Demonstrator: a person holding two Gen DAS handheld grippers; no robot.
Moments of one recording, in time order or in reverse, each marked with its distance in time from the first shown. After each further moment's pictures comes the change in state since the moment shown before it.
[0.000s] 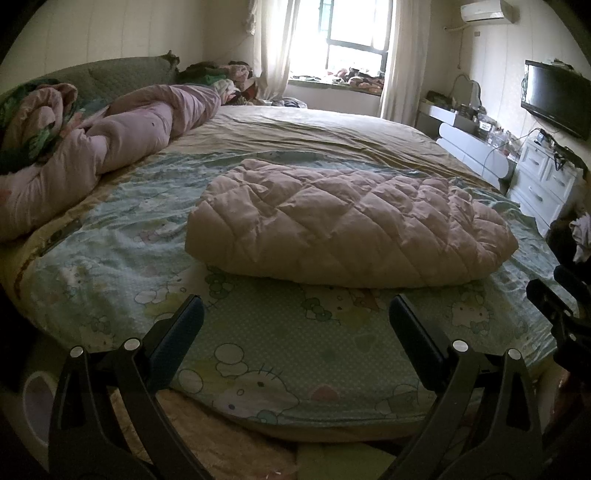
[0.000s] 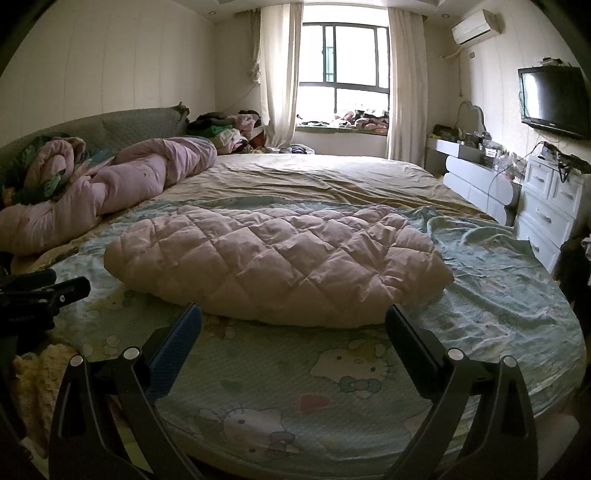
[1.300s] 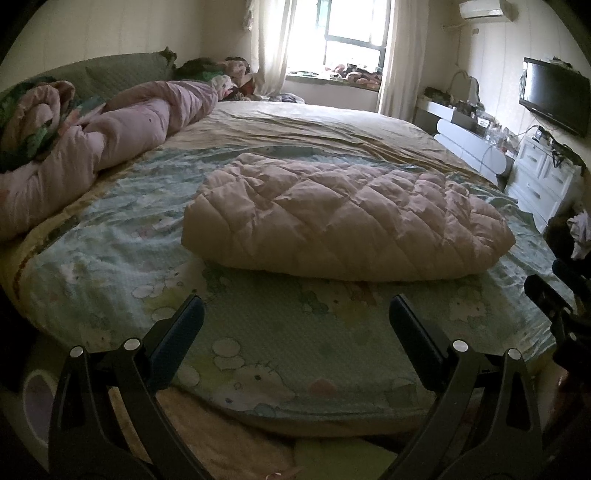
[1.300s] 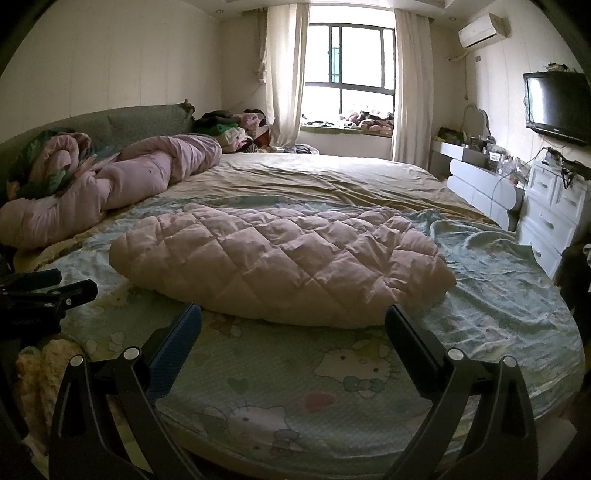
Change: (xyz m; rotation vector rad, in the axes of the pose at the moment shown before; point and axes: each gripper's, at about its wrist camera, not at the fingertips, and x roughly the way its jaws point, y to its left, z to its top) left arm -0.002 -0.002 -0.003 0.012 0.022 -0.010; right arm -0.006 0.003 0.000 -0.023 0.004 0.015
